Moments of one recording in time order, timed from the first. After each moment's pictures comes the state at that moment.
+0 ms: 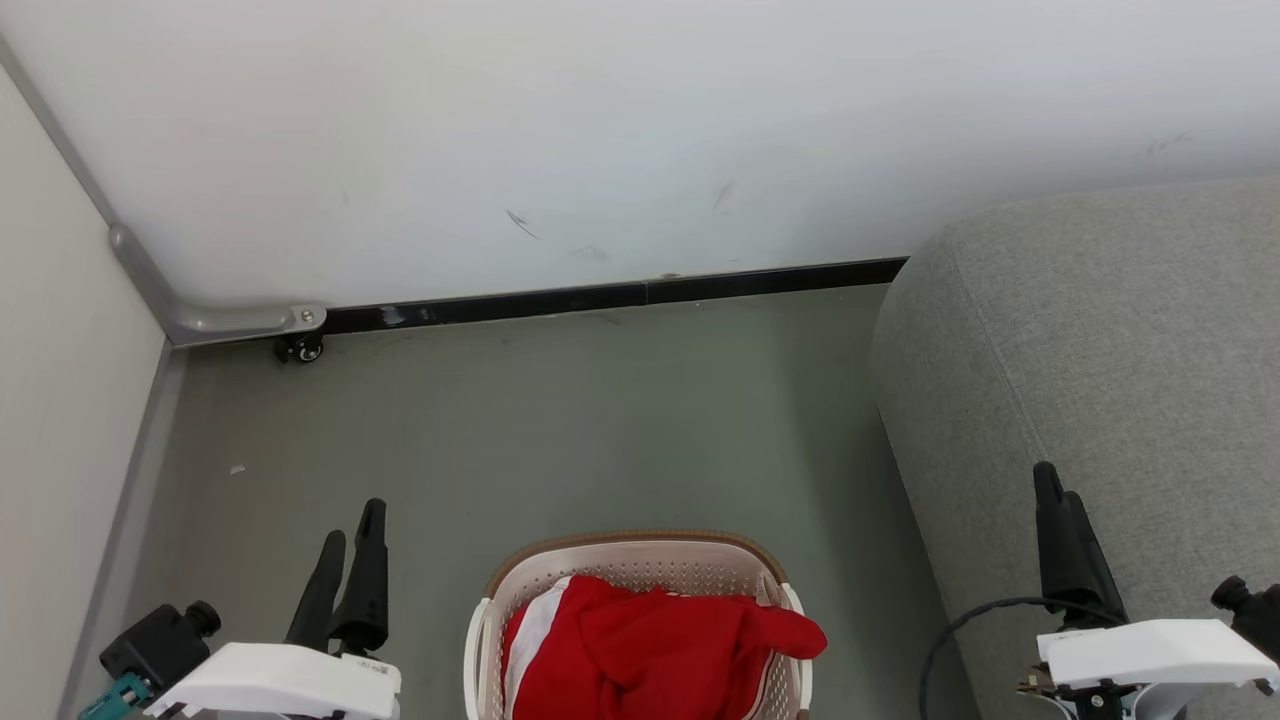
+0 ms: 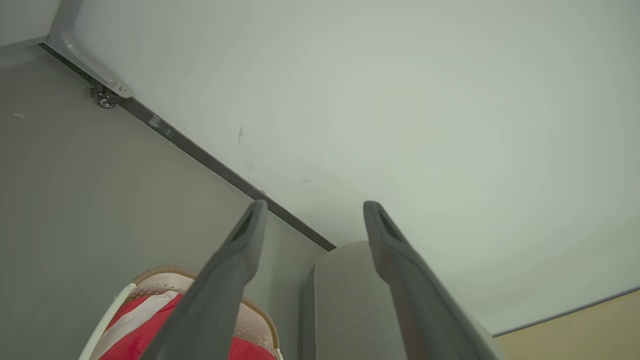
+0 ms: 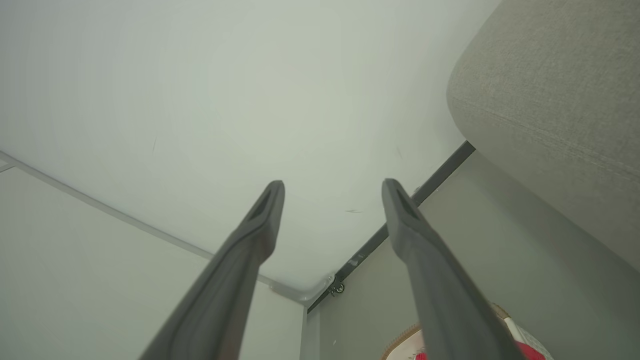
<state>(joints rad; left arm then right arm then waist) -0.03 0.06 -0.07 0.19 -0.99 -0.06 -0.08 0.00 -0.04 -0.02 0.23 1.02 0.13 -0.08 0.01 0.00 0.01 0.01</state>
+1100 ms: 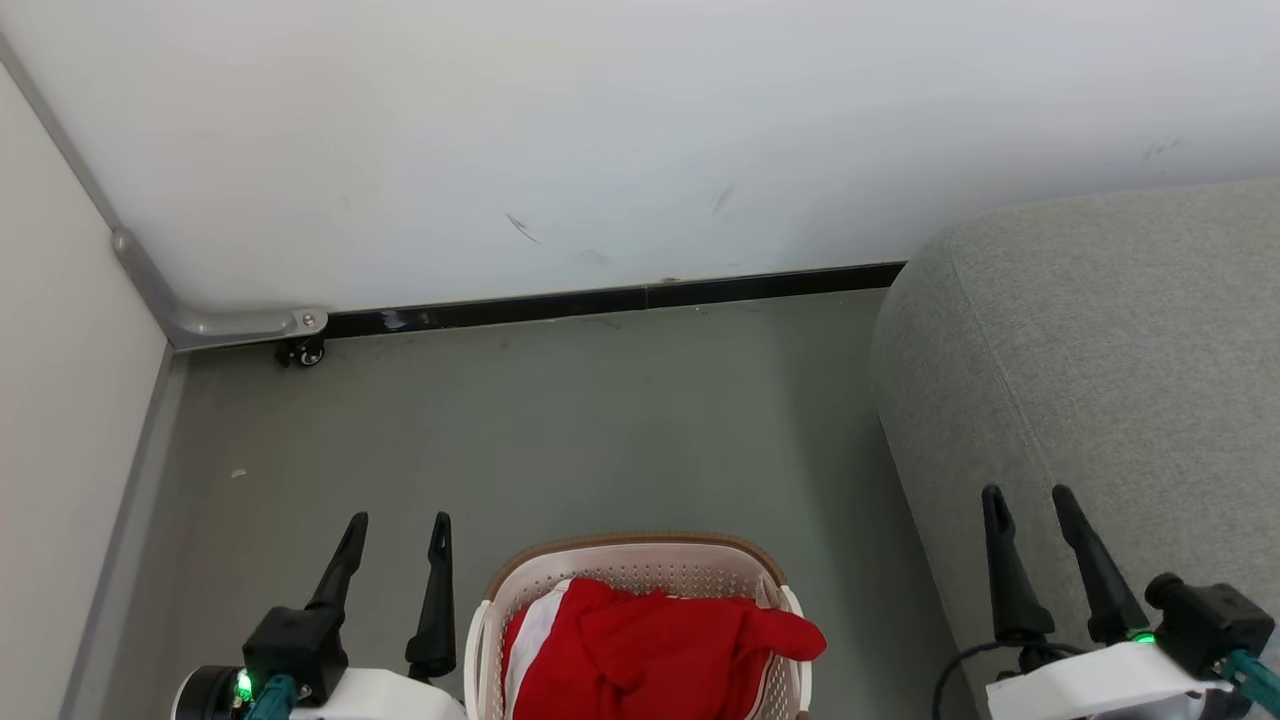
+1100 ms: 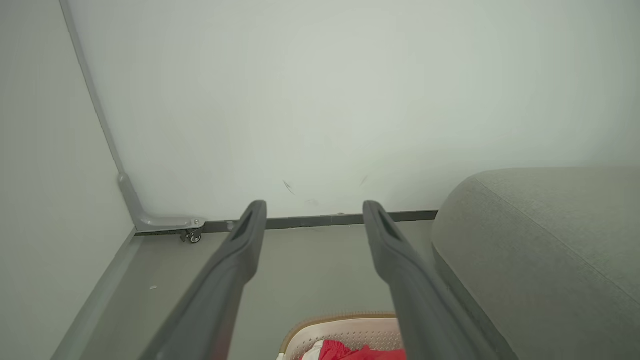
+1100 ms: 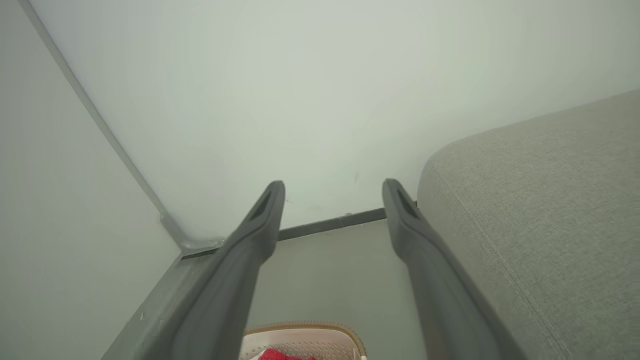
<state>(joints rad) -0.02 0.12 -0.25 0.17 -0.26 0.09 -0.21 0.01 -0.05 -0.01 0.24 0.33 0.13 -0.19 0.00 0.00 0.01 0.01</state>
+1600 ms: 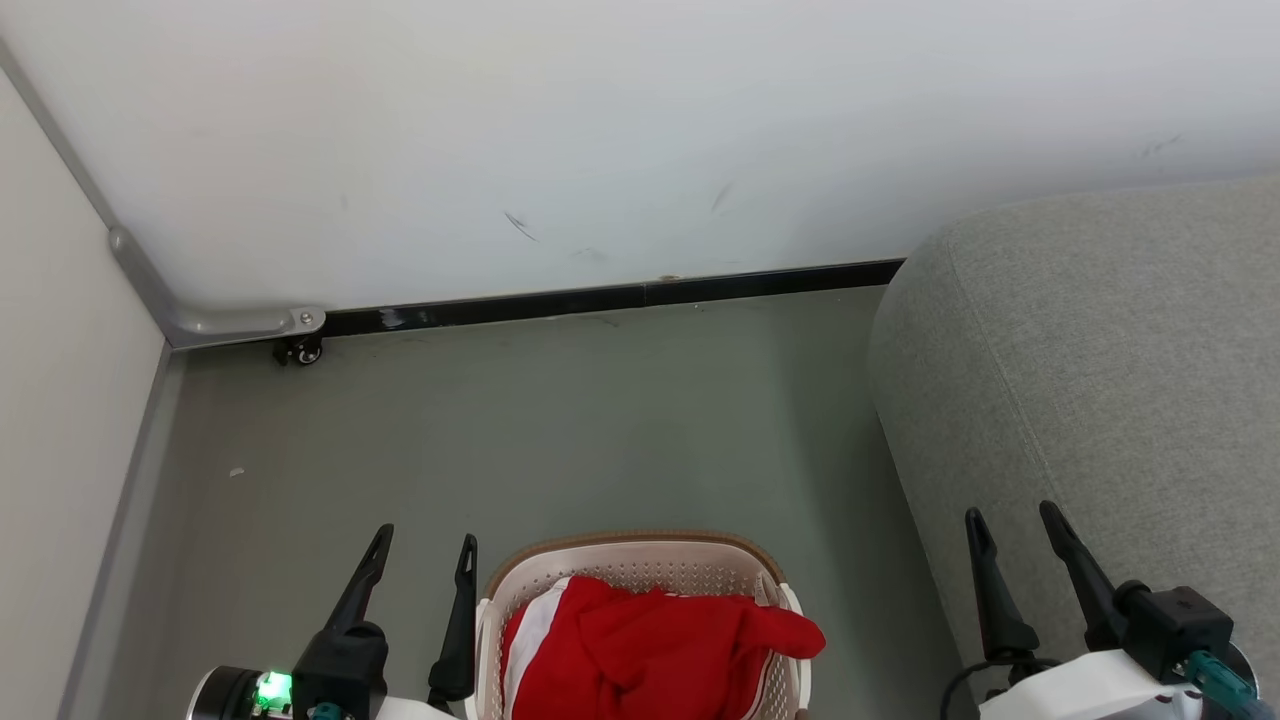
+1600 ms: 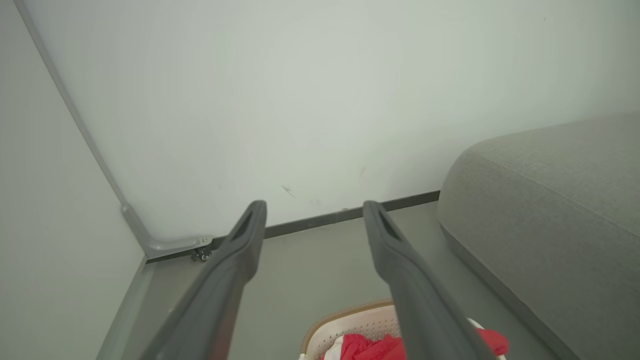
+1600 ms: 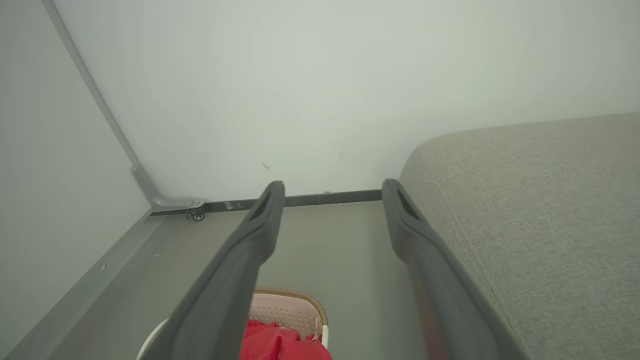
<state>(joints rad) 0.00 0.12 -0.26 0.19 -0.10 0.15 -0.25 0.03 -0.04 -0.03 0.27 0.15 0.13 -0.18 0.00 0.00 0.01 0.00</state>
